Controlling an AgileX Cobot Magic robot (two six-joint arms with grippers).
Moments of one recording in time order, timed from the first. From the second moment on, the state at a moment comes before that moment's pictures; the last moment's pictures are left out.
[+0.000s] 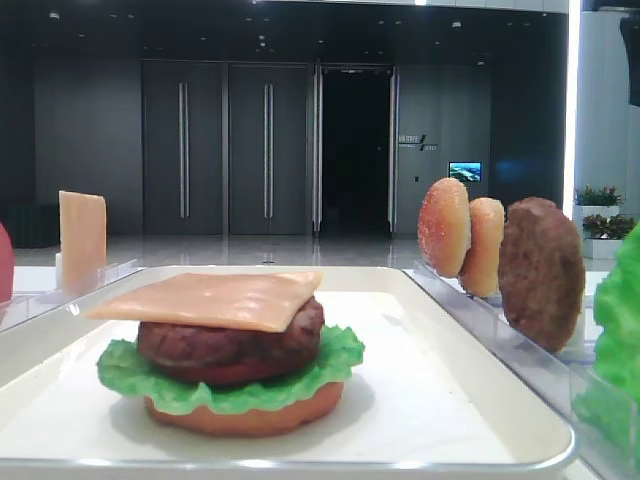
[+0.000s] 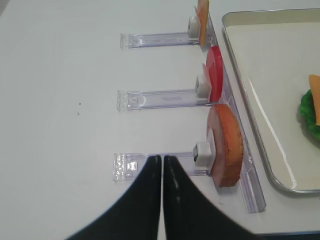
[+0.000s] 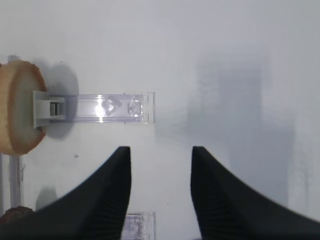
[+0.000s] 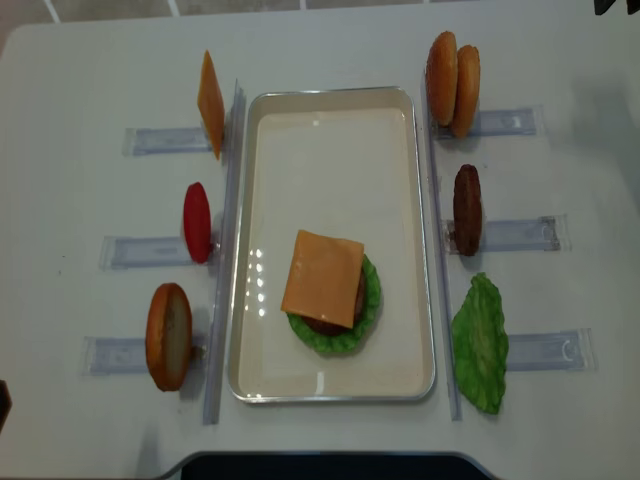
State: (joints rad) left arm 0.07 -0.02 -0.48 -0.06 1.11 0.09; right arm -0.01 1.86 -1.76 0.08 1.22 -0.06
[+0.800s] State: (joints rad) left arm 0.07 -0.02 -0.48 -0.06 1.11 0.09; right arm 0.28 1.86 -1.76 0.08 1.20 0.18
